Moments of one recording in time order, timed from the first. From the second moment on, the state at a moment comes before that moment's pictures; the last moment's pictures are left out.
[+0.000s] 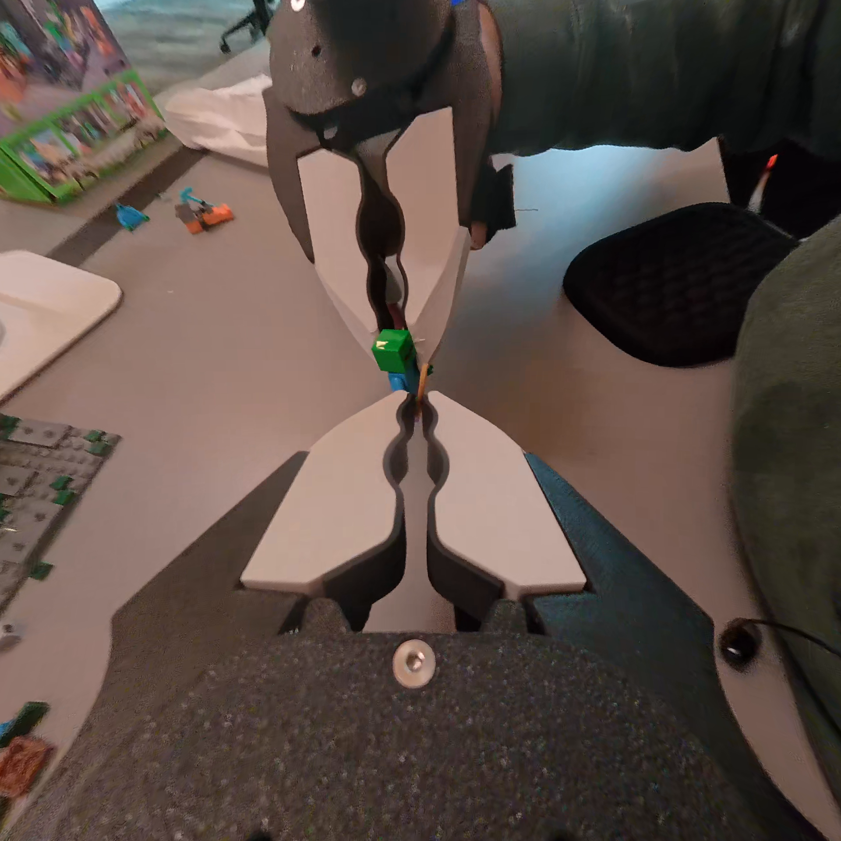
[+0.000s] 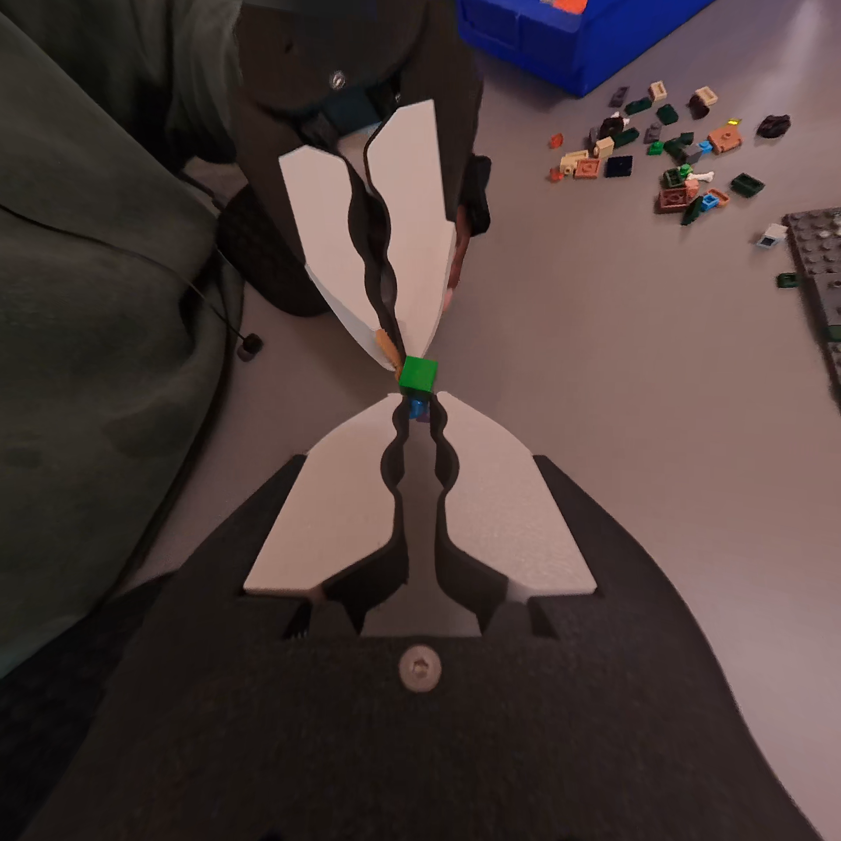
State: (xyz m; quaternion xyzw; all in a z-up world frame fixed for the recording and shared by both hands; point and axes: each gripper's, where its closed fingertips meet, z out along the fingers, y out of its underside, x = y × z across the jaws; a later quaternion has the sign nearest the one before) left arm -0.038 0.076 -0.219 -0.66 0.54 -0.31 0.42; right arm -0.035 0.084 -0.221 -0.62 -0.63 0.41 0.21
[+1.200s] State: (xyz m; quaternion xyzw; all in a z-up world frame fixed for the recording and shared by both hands) left arm -0.037 0.087 -0.218 -0.68 0.51 -0.34 0.41; right arm -0.031 0.086 -0.235 -0.64 -0.60 0.46 0.13
